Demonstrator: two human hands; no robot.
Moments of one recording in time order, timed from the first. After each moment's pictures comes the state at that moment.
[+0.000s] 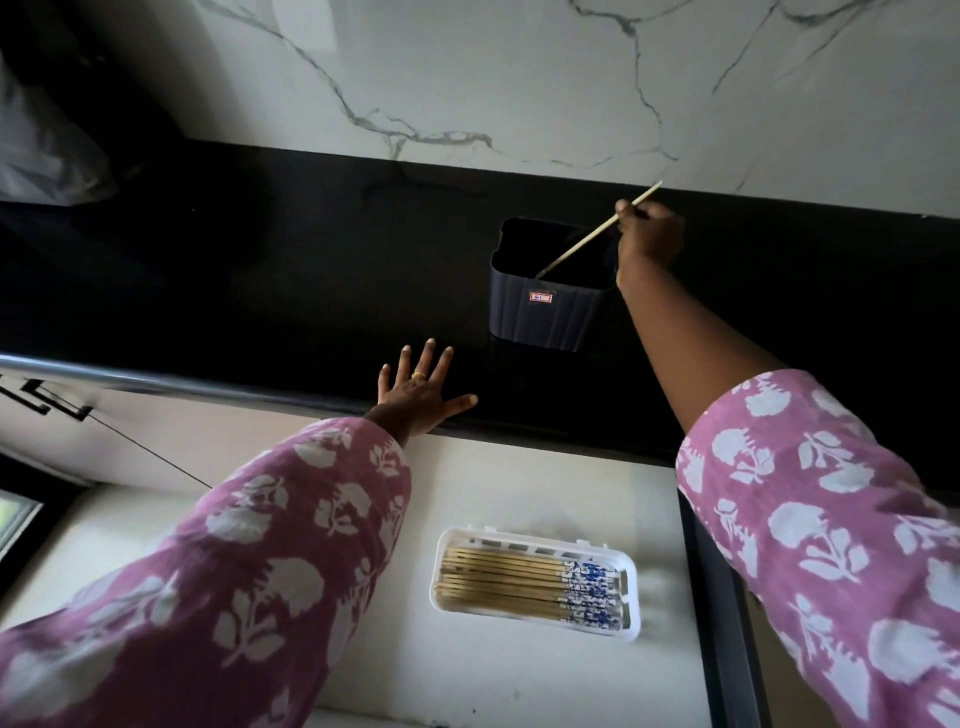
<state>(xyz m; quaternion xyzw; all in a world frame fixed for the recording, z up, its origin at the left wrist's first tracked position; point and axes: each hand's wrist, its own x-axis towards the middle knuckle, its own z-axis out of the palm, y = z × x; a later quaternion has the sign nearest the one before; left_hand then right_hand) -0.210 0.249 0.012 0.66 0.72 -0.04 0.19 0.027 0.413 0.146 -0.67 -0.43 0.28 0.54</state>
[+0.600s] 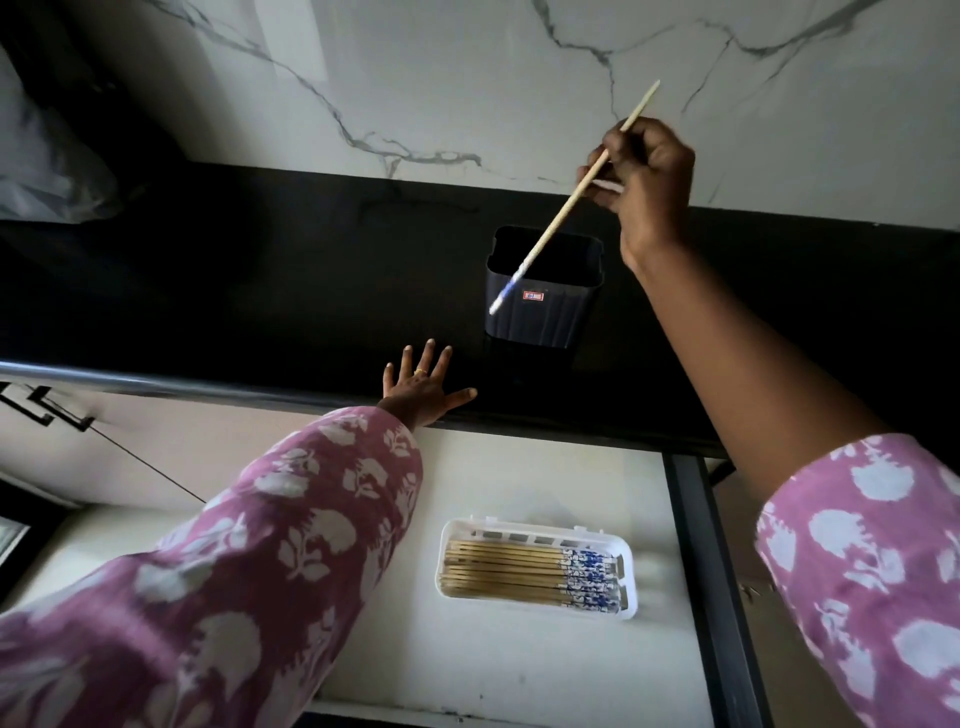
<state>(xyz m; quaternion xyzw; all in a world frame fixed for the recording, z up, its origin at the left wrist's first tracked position) -0.208 0.246 0.015 0.66 0.72 -0.02 0.20 0.006 0.298 0.254 -0.40 -0.52 0.42 0.63</state>
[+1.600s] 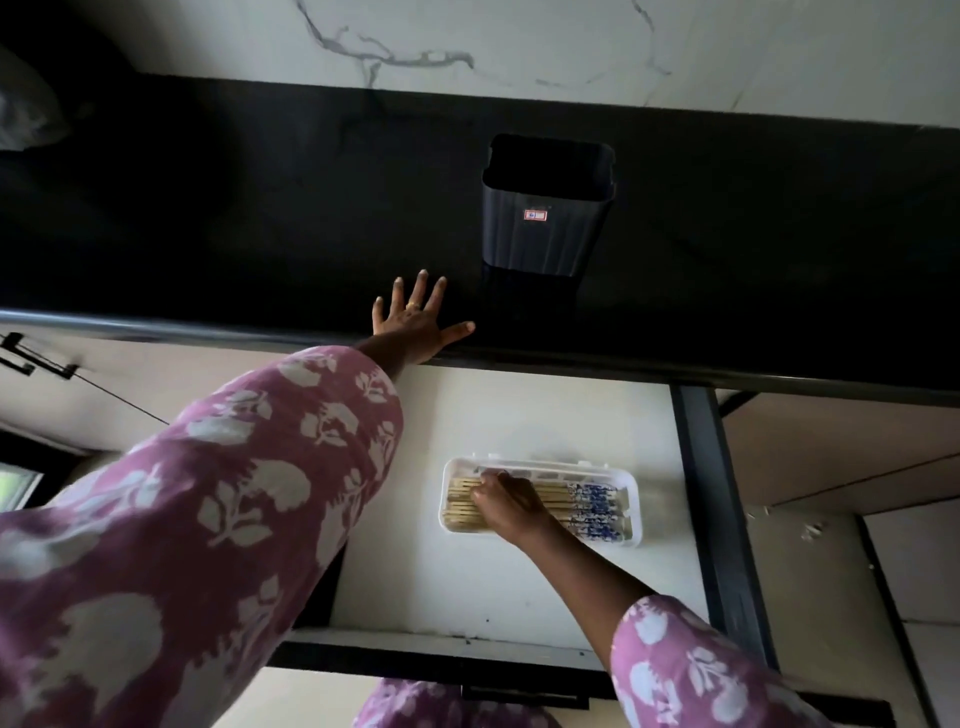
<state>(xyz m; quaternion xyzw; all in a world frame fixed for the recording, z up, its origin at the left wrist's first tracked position) -0.206 0.244 0.023 0.67 0.72 -0.04 0.17 -0.031 0.094 -0.073 -0.44 -0.87 0.16 -0.16</state>
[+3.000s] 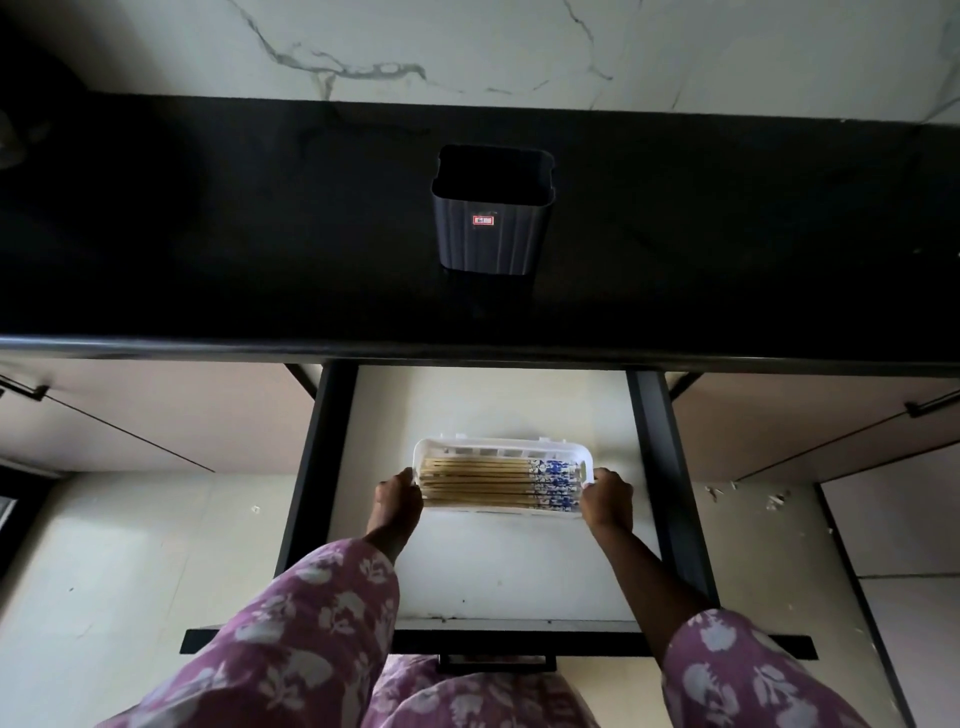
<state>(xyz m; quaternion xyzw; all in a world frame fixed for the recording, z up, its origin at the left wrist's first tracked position) -0.155 0.060 -0.072 0.48 0.79 0.12 0.35 0.099 0.078 -0.054 -0.85 -0.41 0.32 0.10</state>
